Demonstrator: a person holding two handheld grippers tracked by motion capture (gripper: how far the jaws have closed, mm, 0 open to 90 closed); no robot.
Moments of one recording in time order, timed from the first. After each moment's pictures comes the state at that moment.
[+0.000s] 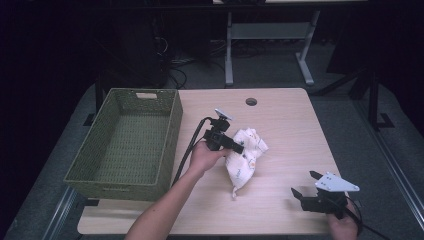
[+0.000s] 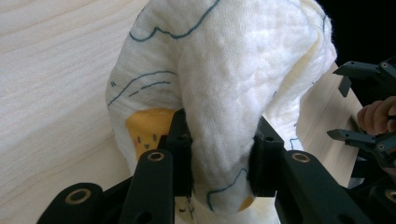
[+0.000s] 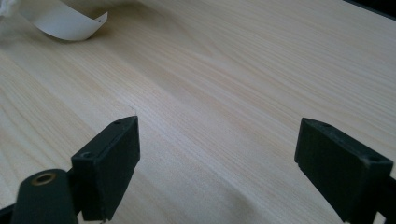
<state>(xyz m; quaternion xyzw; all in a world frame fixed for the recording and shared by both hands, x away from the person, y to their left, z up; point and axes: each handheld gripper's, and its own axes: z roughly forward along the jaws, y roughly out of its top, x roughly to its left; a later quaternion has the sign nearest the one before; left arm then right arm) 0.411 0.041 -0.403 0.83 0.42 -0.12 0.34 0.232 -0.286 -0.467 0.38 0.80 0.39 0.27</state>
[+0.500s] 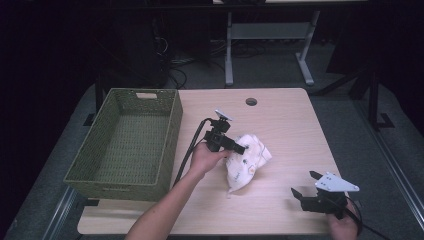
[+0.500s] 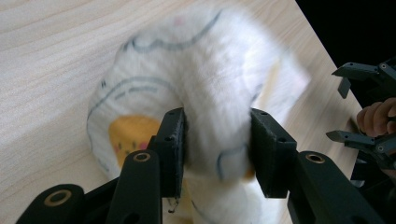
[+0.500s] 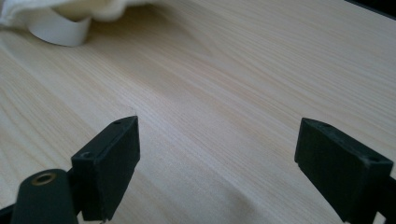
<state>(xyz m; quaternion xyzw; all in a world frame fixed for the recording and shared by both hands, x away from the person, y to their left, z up) 0.408 0.041 -0.404 0.83 0.42 -0.12 0.35 0.232 -0.286 -0.468 0.38 0.80 0.39 0.27</state>
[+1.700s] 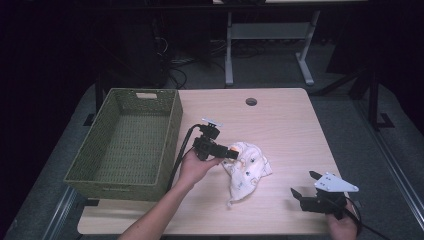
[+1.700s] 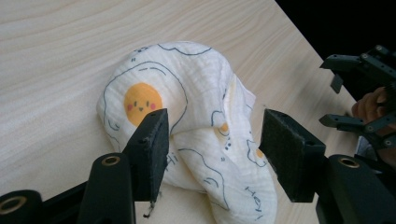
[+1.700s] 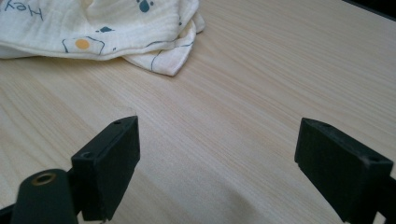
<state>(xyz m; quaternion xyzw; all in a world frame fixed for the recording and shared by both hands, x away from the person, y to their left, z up) 0.375 0.072 -0.397 0.82 0.41 -0.08 0.39 0.231 -0.283 -0.467 0.38 0.80 0.39 0.27</state>
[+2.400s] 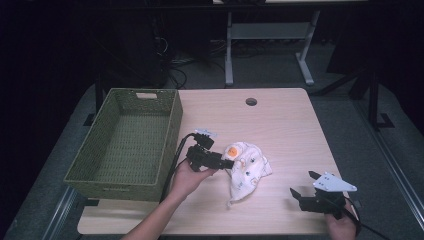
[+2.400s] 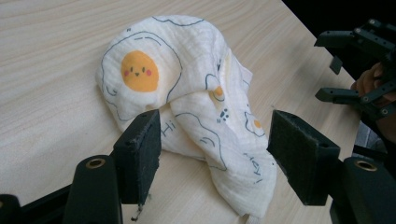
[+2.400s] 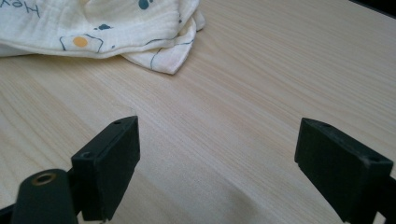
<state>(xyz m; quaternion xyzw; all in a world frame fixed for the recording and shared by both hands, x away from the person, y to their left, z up) 0.347 0.088 -0.403 0.83 0.39 -0.06 0.40 0.232 -0.282 -0.468 0.38 0.80 0.38 0.27</state>
